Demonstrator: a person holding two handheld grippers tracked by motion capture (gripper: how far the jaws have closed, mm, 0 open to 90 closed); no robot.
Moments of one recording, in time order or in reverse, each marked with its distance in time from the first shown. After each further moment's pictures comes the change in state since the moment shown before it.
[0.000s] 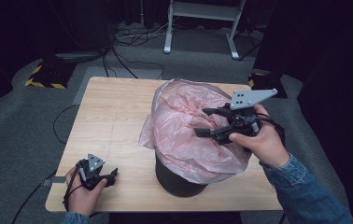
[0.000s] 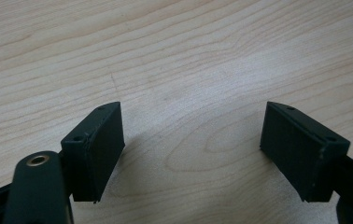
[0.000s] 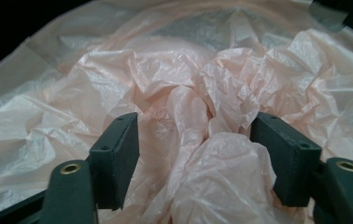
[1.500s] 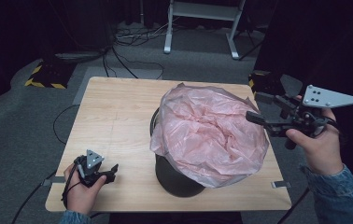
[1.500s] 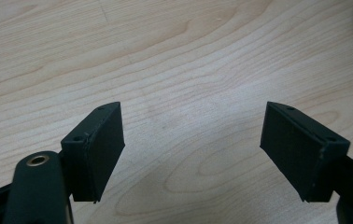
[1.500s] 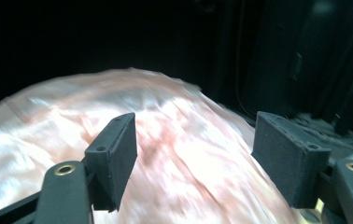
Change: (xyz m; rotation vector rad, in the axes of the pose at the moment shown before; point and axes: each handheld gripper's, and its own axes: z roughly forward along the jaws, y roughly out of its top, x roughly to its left) left arm -0.001 0.015 -0.011 -0.041 -0.017 -0.006; right arm -0.015 -0.025 -0.114 -0.217 -0.242 -0.004
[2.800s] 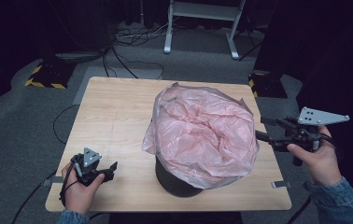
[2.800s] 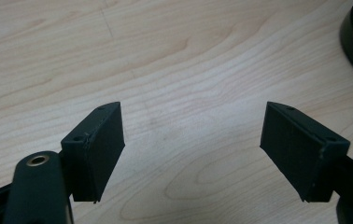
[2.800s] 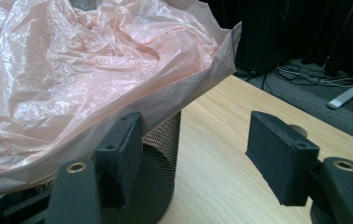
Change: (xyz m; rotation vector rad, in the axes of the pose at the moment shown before) left arm 0.004 0.011 -0.014 -0.039 -0.018 -0.024; right arm -0.020 -0.071 -0.014 0.152 -0.034 0.085
